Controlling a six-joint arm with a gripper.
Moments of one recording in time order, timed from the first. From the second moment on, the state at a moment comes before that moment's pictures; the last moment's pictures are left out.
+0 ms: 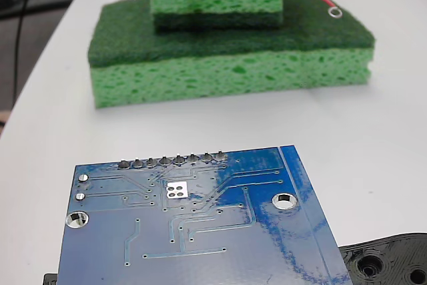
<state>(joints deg) -1.4 174.9 171.9 44.4 2.6 3.2</state>
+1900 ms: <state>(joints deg) 16.4 118.3 139.9 21.4 -4.6 0.0</state>
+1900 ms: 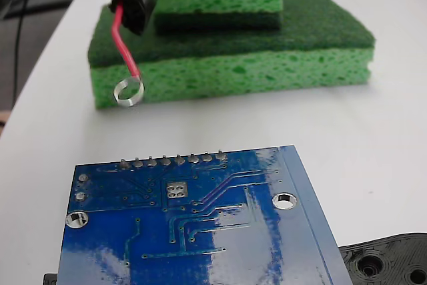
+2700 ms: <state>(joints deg) 14.7 113.6 140.2 18.5 -4.1 1.1</state>
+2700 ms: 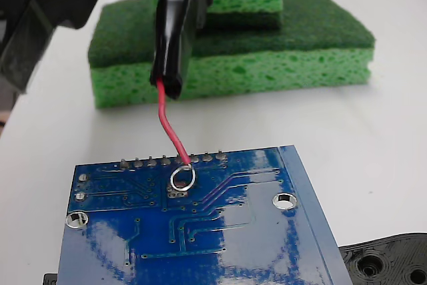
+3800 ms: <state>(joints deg) 15.3 116.0 136.1 24.3 -4.5 -1.4</state>
